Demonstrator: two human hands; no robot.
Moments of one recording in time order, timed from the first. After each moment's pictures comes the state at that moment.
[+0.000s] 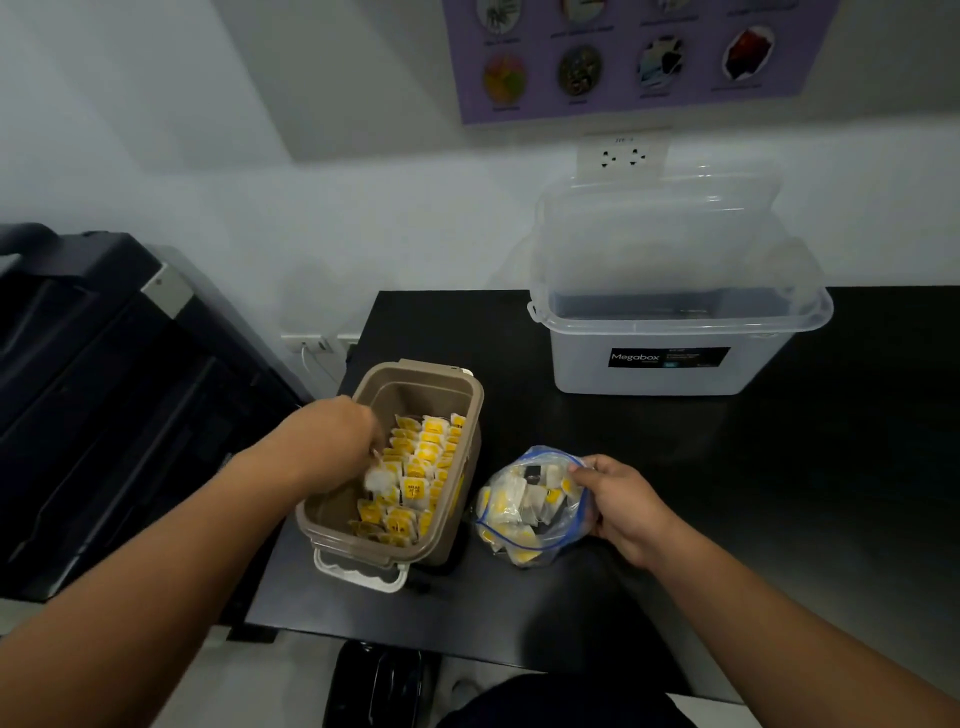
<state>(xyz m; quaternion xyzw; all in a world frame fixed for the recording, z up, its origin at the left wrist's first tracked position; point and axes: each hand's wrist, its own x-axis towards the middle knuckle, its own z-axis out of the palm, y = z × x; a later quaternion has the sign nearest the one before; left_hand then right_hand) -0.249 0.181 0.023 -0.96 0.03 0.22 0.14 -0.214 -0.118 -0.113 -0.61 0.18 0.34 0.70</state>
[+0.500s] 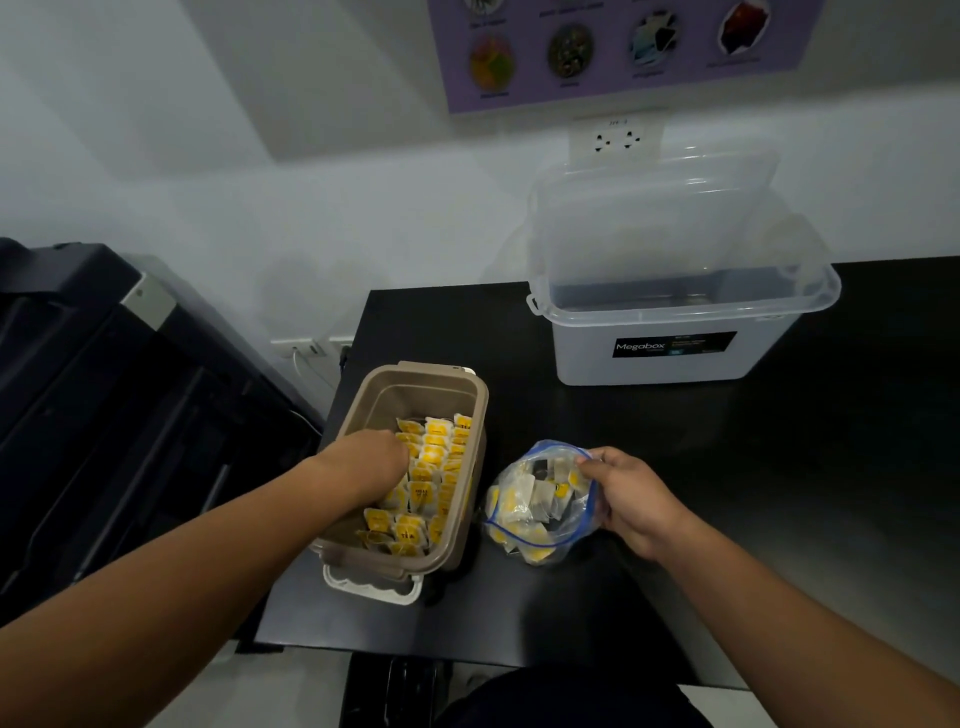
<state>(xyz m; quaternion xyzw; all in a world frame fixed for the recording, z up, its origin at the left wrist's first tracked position) -0.223 0.188 -0.043 -0.92 0.12 0.33 0.19 -0.214 -0.110 -0.116 -0.61 0.19 0.32 0.70</state>
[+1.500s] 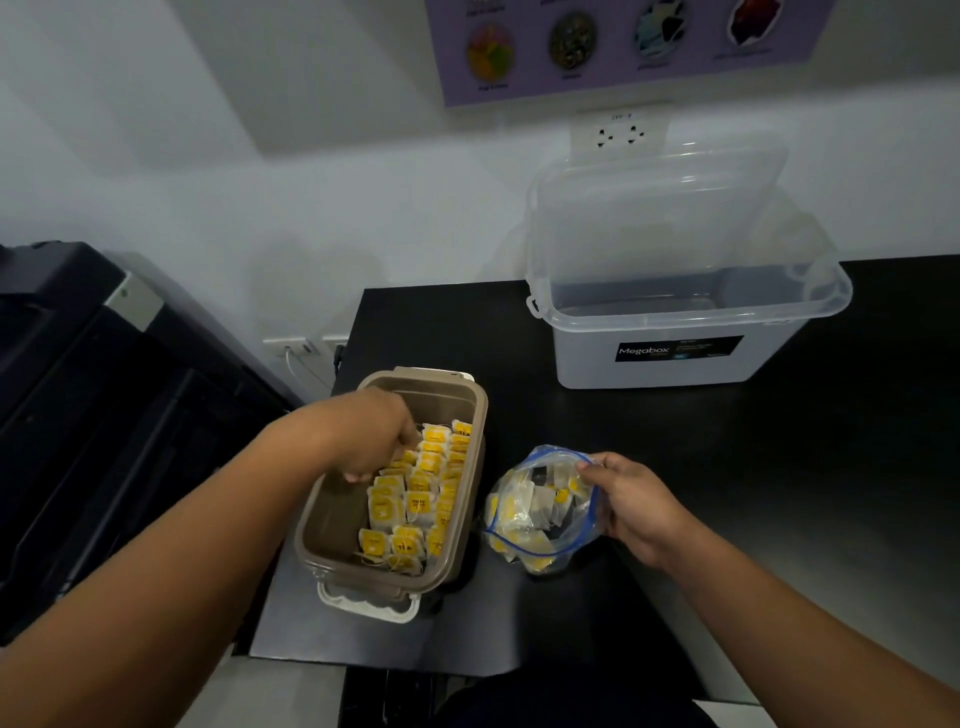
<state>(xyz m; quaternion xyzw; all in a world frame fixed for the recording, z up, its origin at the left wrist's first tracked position) -0.199 0.177 0.022 -0.94 0.03 0.35 0.00 -0.207 -0.114 -0.119 -0.60 0.18 0.34 0.70</state>
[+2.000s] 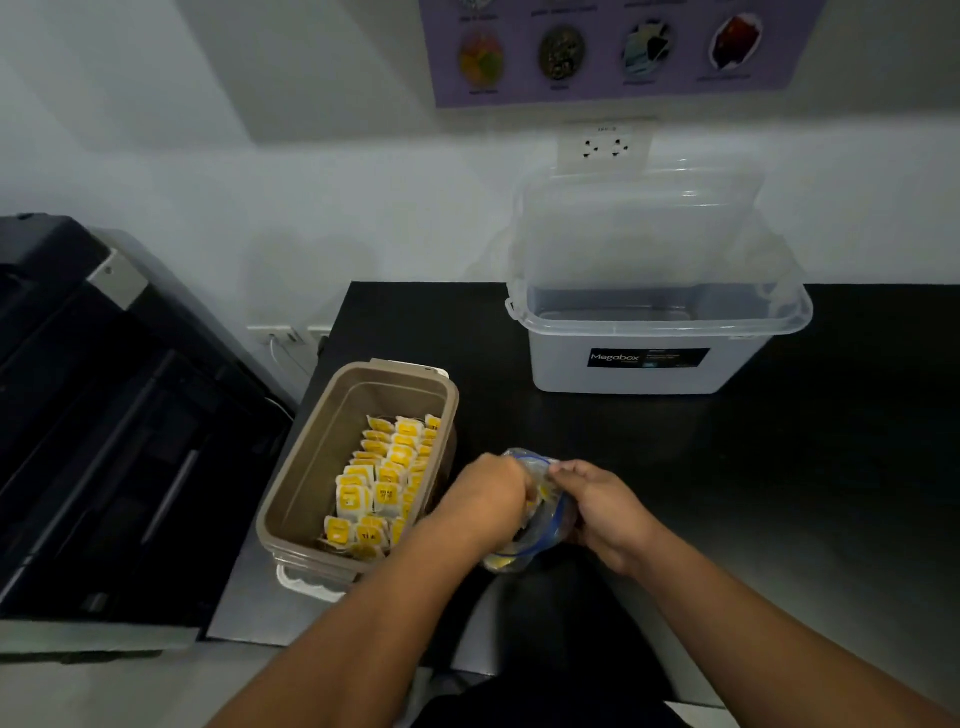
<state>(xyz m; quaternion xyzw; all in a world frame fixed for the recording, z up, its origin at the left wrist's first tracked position) -0.229 0.032 -0.076 -0.96 0.01 0.22 -0.15 -0.211 -0.124 -0.121 -0.61 0.16 0.35 0.70</state>
